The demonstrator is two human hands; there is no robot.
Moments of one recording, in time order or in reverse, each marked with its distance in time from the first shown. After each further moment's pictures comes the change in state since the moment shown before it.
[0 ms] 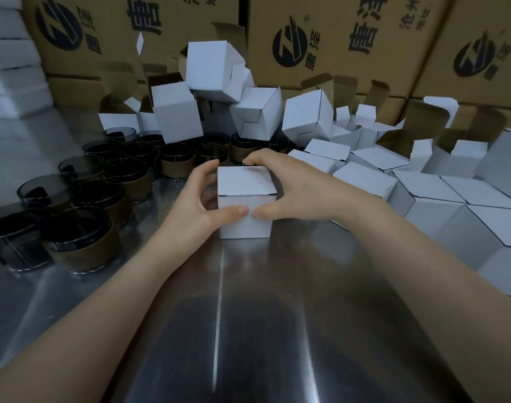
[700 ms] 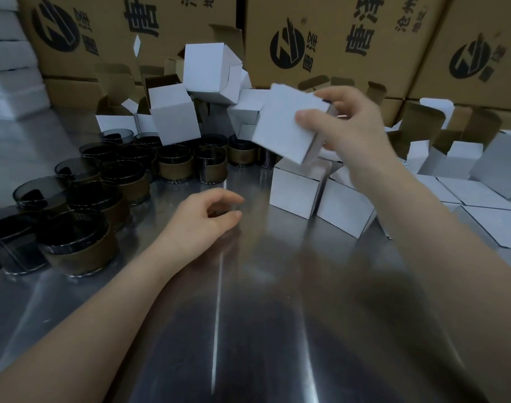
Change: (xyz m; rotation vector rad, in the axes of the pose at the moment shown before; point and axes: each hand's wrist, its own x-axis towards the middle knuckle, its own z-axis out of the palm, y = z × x) left_hand 0.003 -0.006 0.001 0.317 -0.033 -0.040; right_hand 0.000 0.019 -0.043 0.627 0.775 0.228
